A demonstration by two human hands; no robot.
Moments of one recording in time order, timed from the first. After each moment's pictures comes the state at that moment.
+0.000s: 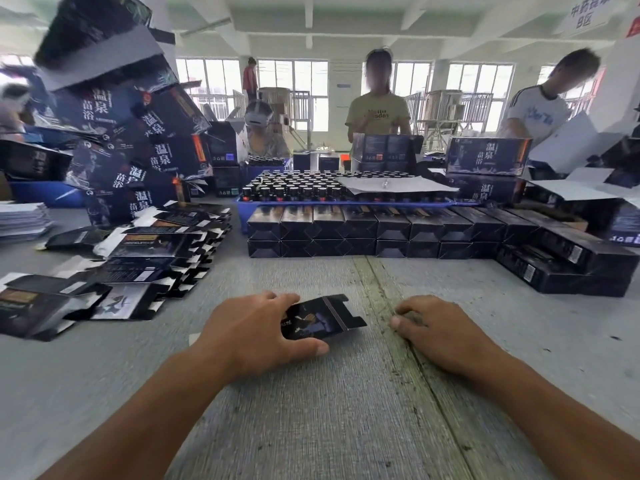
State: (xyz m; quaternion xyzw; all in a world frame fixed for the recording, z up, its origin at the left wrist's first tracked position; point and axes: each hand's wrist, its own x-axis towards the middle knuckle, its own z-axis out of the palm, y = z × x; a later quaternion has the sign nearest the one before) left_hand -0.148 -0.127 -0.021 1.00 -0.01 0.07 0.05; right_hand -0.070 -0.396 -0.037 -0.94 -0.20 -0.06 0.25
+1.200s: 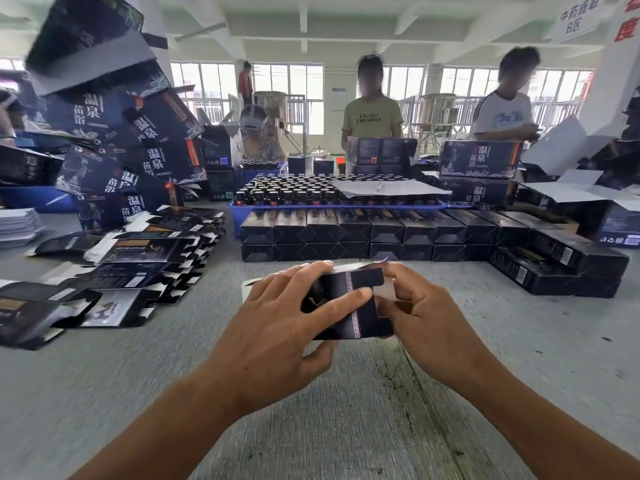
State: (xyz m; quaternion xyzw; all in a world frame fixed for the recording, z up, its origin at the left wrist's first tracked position) left_hand -0.172 -0.163 -0.013 0.92 -0.21 0.32 -0.01; right_hand -0.111 -0.373 -0.010 -0.75 -0.32 -0.05 0.58
